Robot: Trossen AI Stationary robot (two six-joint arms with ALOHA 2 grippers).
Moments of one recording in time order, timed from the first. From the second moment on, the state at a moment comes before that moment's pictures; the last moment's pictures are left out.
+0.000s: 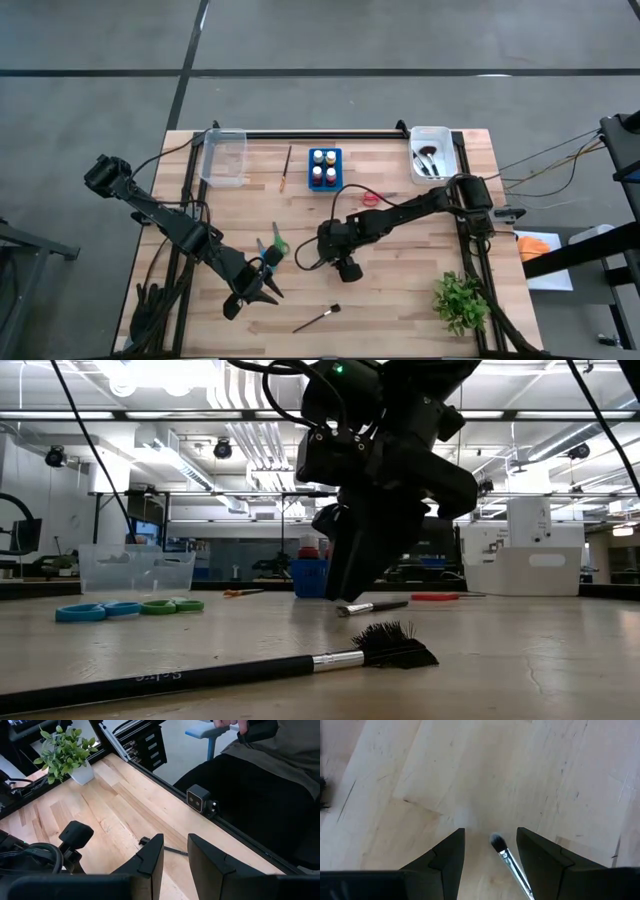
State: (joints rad) left arm -0.57 1.28 0.88 -0.13 0.02 0.24; right arm 0.15 2.01 1.30 -0.39 -0.15 -0.11
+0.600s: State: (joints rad) left arm -0.57 1.28 0.88 -0.13 0.02 0.24; right arm 0.15 2.01 1.27 -0.35 -0.15 -0.11
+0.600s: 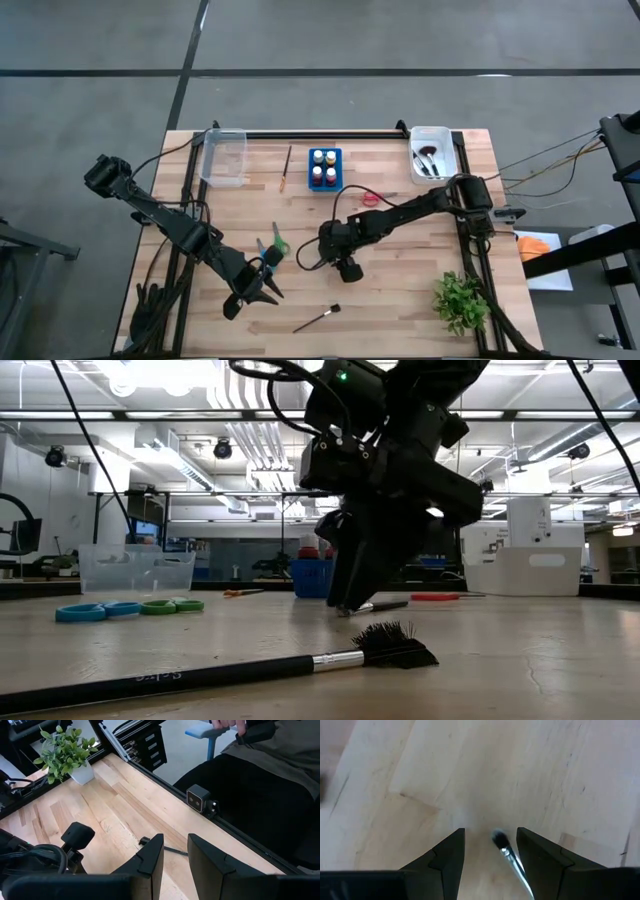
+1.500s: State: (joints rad) left arm -0.57 1.28 0.88 -0.13 0.02 0.24; right arm 0.15 2.01 1.24 -0.30 -0.15 -0.10
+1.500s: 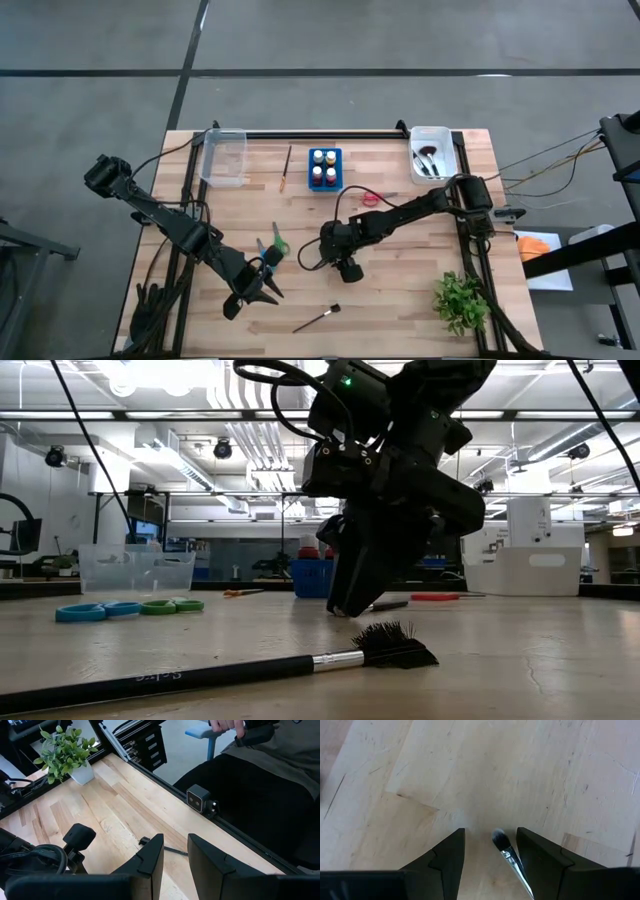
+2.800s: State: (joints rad) left arm -0.57 1.28 0.88 -0.13 0.02 0.24; right arm 0.15 2.01 1.23 -0.29 -0.10 -0.12
